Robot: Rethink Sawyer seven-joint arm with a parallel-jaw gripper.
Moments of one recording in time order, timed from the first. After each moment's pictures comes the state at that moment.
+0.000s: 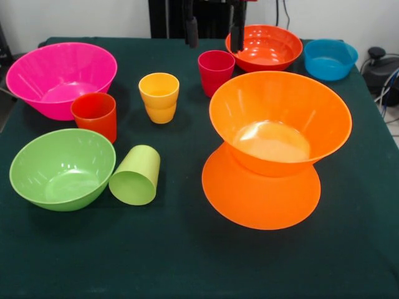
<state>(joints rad) -0.43 -0.68 0.37 1.24 -0.25 1.12 1.99</state>
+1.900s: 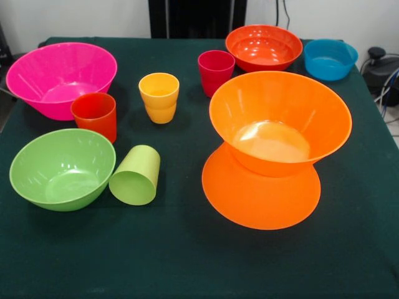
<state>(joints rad) -0.42 -0.80 0.31 1.20 -0.19 1.27 1.99</state>
